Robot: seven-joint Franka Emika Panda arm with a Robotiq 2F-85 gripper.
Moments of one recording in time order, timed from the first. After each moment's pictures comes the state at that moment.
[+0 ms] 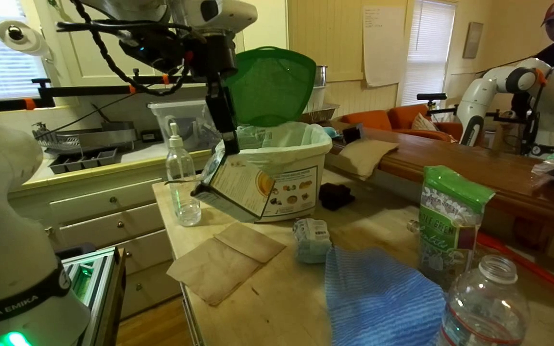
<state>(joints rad) -0.11 -0.65 -0.02 -2.53 -0.24 1.98 0.28</state>
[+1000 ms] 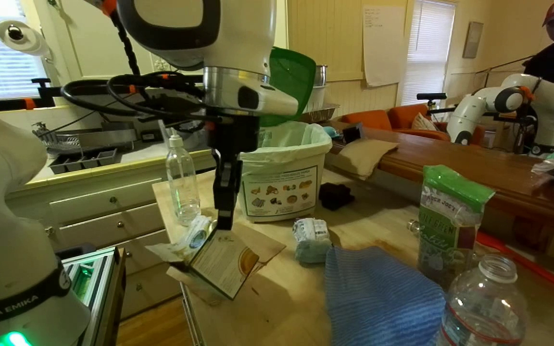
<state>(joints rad) -0.19 -0.37 -0.18 -2.50 -0.20 1.96 0.07</state>
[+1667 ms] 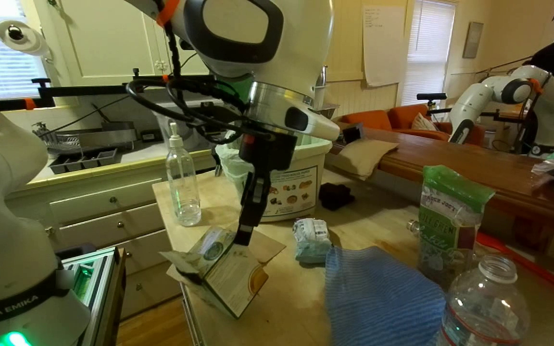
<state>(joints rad) -0.20 -0.15 -0.18 -2.32 -0.20 1.85 0.05</state>
